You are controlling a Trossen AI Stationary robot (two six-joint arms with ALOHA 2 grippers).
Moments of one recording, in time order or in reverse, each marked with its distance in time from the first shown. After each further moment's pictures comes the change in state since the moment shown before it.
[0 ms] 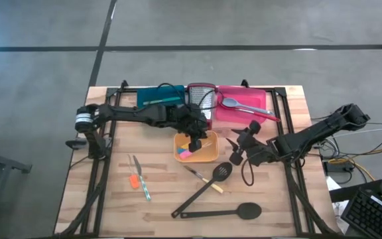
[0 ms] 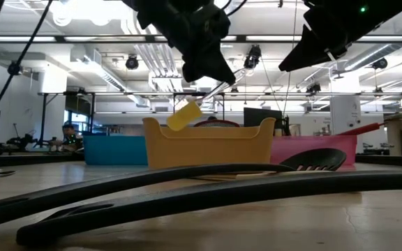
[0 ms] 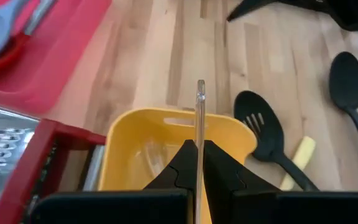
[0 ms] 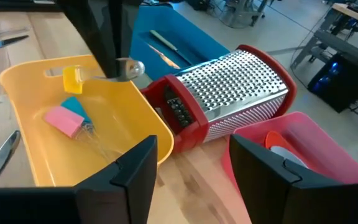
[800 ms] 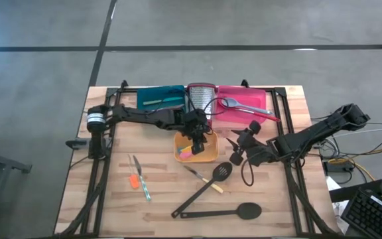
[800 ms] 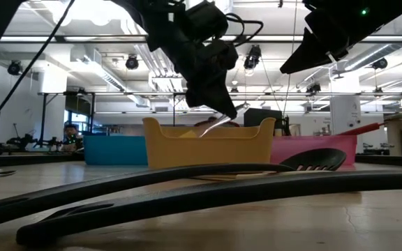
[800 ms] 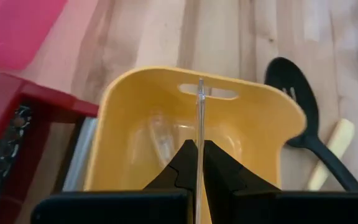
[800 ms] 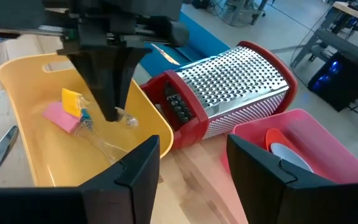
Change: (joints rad) left arm 0.025 0.124 -0.002 0.012 0.023 -0.017; right arm 0.000 0.000 -0.011 0.001 -0.002 0.006
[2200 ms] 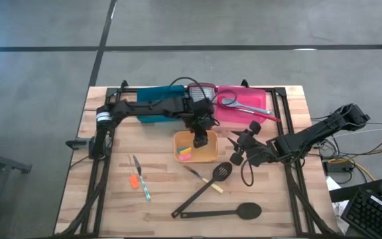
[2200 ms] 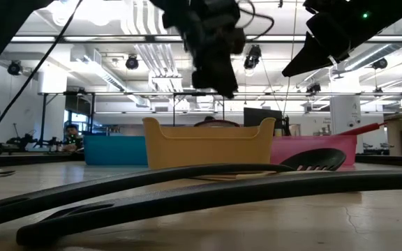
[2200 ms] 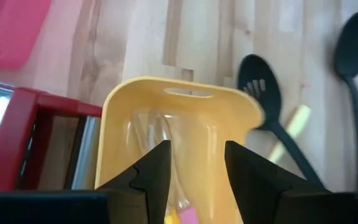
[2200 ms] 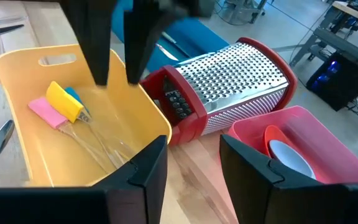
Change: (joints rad) left arm 0.028 0.106 0.392 -0.460 0.096 0.050; right arm 0.000 0.000 -0.014 0.000 0.001 0.000
